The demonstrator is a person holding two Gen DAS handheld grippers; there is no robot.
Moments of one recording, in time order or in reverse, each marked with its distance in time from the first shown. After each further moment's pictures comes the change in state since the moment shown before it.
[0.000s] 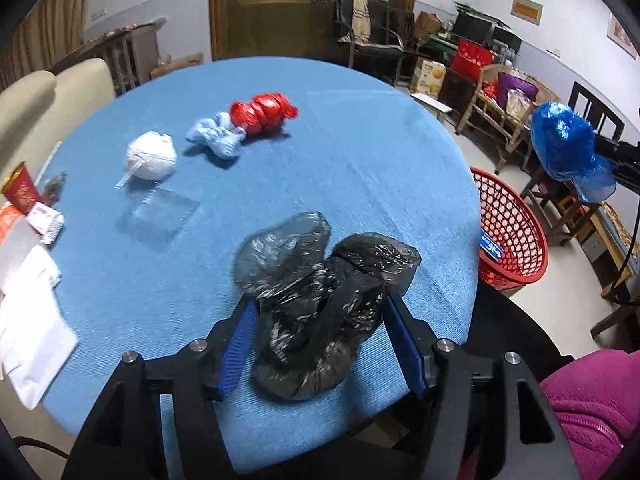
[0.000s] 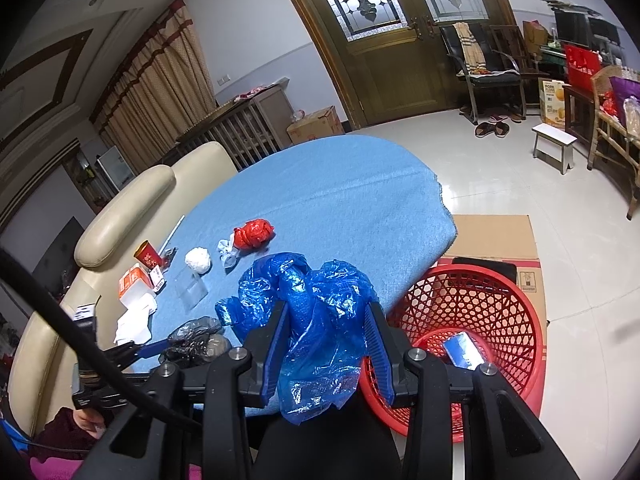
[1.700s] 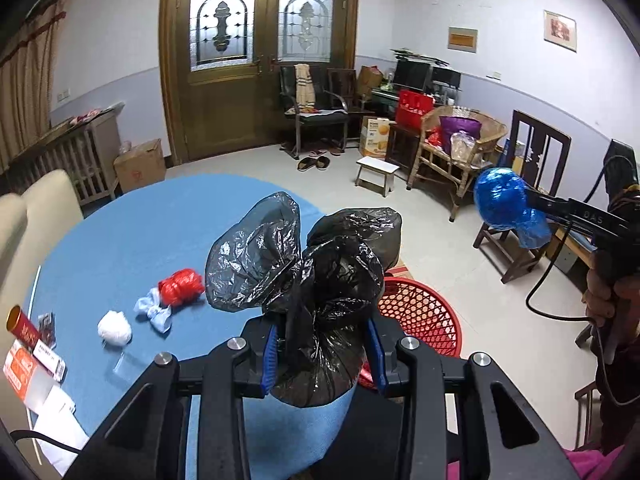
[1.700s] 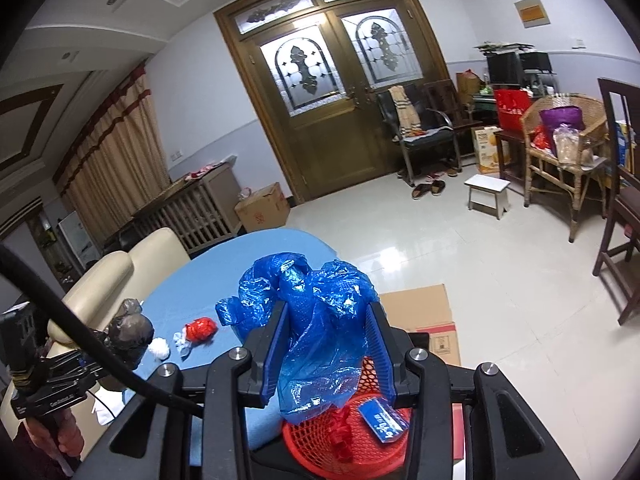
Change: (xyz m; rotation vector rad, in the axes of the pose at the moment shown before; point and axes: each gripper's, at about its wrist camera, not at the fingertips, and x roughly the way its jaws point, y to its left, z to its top) left arm -0.099 -0.126 0.115 0.157 -0.248 -0.076; right arm -0.120 -0.062 0.047 0.097 -0.266 -0.187
